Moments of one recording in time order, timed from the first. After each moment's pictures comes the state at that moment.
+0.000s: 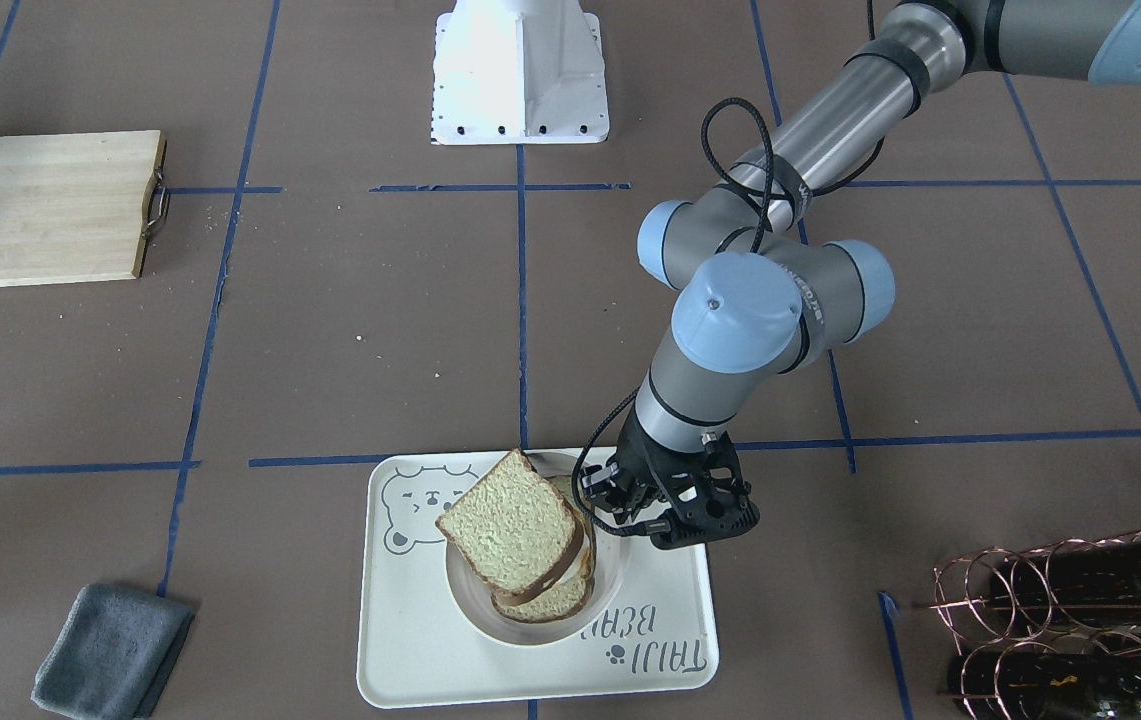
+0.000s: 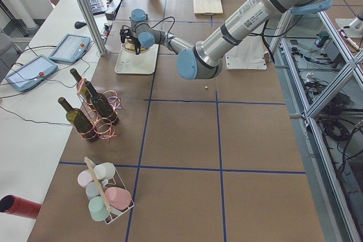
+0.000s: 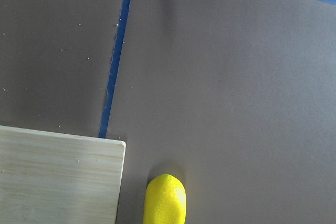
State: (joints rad) left arm -0.82 -2.61 -0.87 -2.14 -1.97 -1.28; right arm 1.61 -1.85 1.79 -1.61 2.22 -0.27
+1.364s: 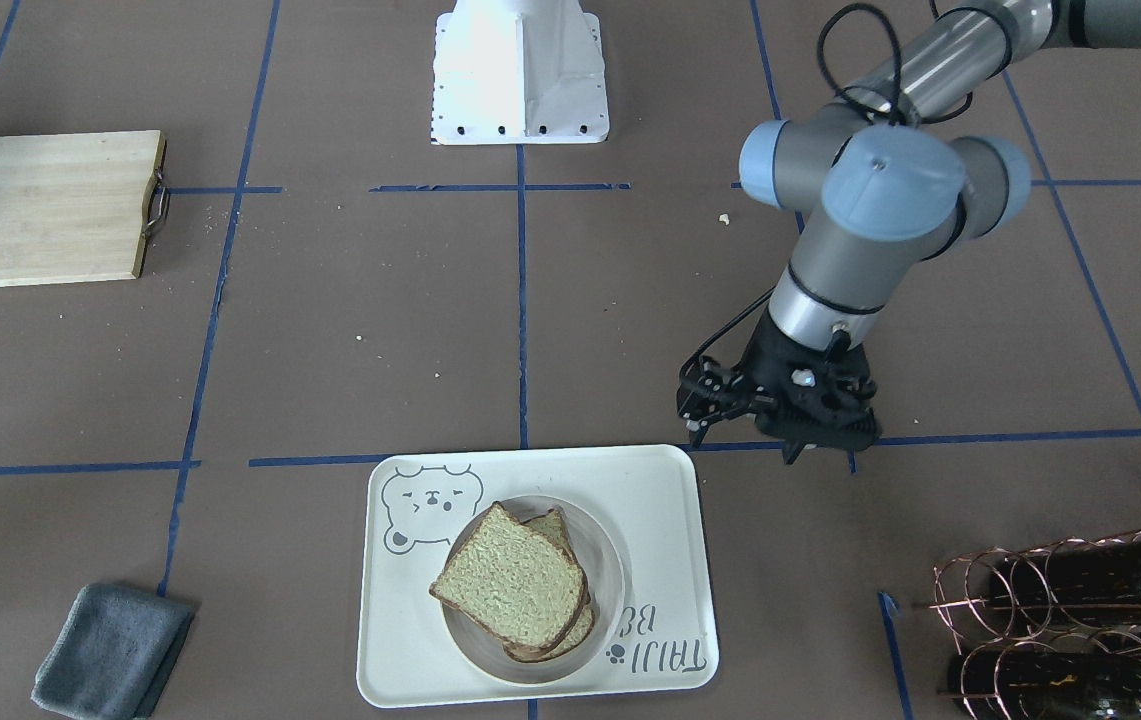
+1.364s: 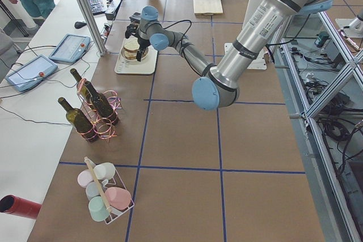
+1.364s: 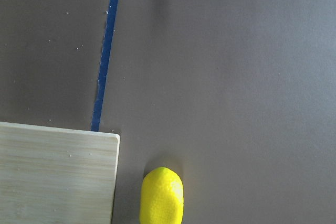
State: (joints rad) left arm -0.92 -2.13 -1.68 -1.80 -2.01 -0.72; right arm 1.61 -1.85 1.76 -1.61 2.23 -0.26
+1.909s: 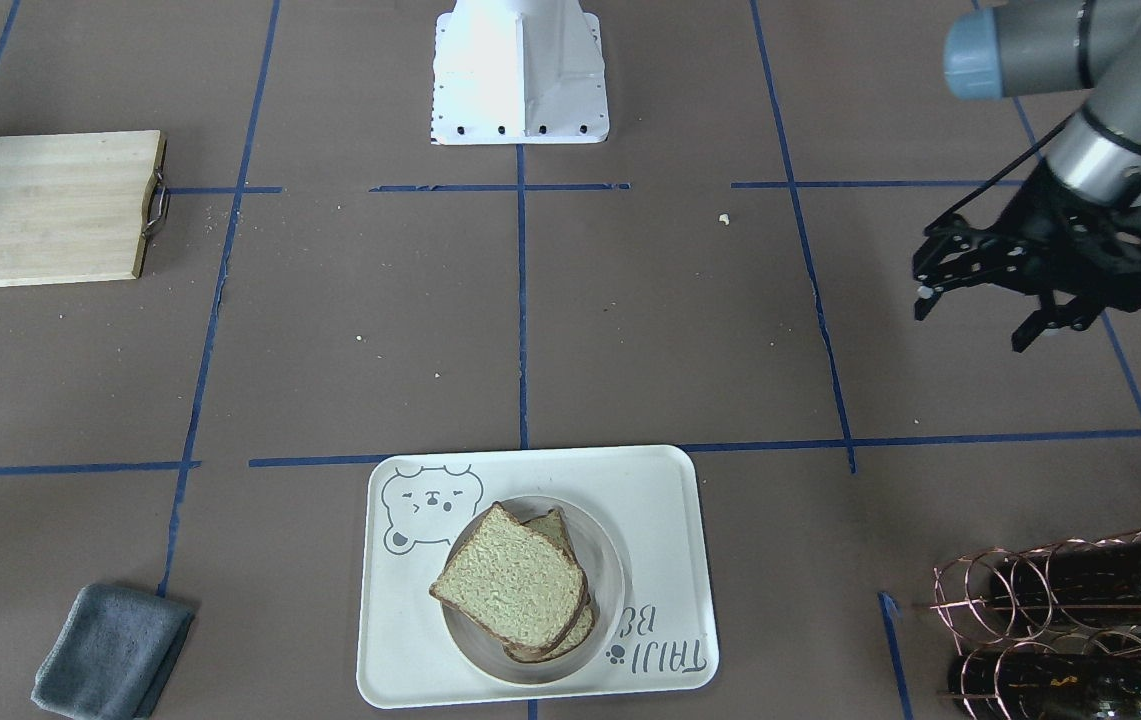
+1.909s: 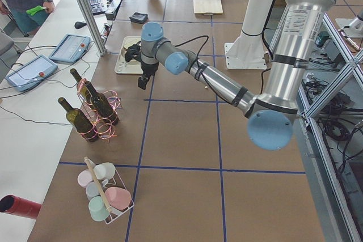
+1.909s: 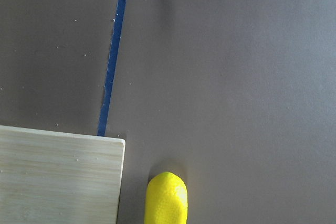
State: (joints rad) left arm -1.27 -1.71 -1.91 -1.70 -2.29 -0.26; right arm 1.61 -1.84 1.77 -1.61 2.24 -0.26
